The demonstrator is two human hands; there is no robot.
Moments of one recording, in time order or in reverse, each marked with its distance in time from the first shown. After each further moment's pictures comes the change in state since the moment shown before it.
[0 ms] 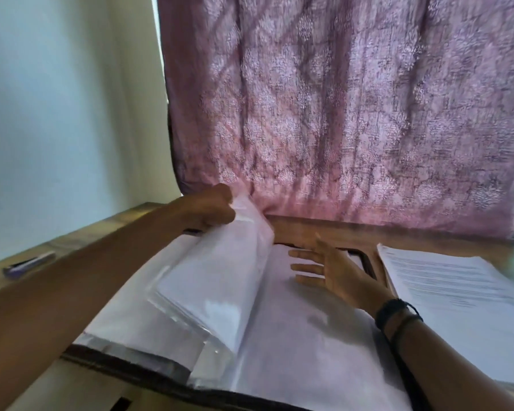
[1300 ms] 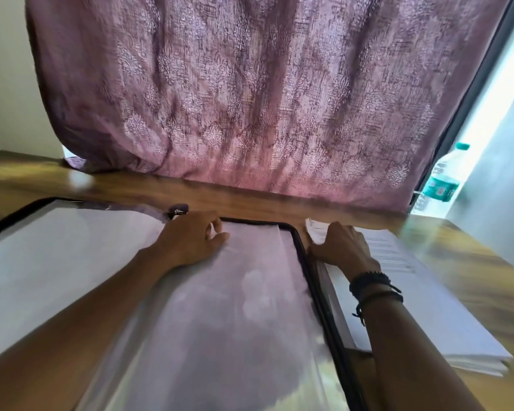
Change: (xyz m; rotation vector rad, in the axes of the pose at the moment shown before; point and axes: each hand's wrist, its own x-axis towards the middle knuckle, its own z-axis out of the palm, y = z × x) left_hand 0.082 -0.004 0.184 -0.138 0.139 0.395; right_hand -0.031 -0.024 -0.089 -1.413 0.852 0.344
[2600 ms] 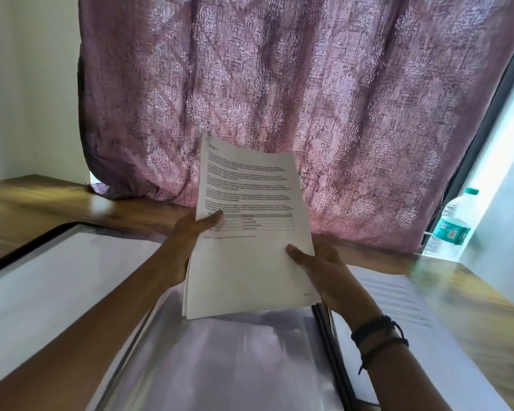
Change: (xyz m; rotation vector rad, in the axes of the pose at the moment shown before) left_hand -0.005 0.030 -0.055 -1.398 0.099 -0.197; right_hand -0.014 -0.040 -0.008 1.259 -0.337 -0.317
